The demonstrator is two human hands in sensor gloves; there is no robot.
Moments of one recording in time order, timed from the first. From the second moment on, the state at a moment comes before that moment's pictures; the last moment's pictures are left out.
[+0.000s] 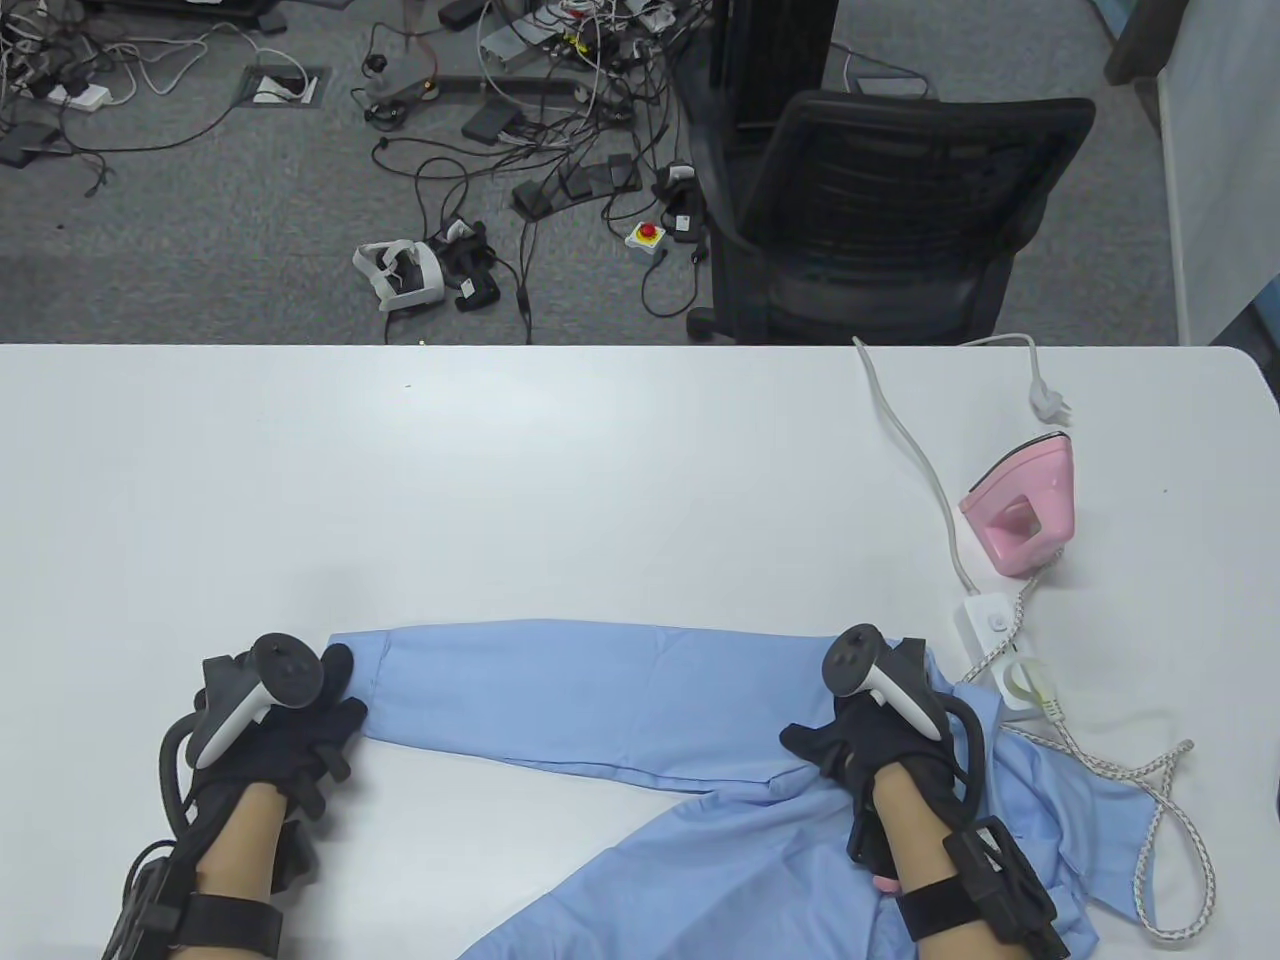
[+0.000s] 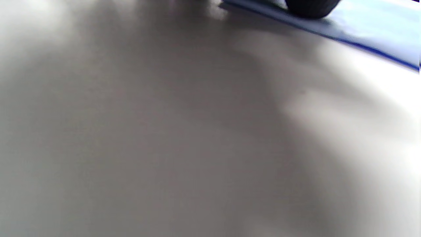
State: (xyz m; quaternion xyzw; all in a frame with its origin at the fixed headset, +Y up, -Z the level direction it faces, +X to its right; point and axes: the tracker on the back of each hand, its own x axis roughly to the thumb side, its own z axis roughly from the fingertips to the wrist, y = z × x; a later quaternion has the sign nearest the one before) left_hand -0.346 -0.795 -0.259 -0.29 0.14 0.10 0.94; right_hand 0.206 -0.797 -0.277 -0.12 0.32 0.94 0.07
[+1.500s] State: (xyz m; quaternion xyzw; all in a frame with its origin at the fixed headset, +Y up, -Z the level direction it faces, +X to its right) left_hand -0.326 -0.792 -0.260 -0.30 0.11 0.08 0.94; right_hand 0.212 -0.658 -0.281 -0.18 -0.08 0.97 -0.12
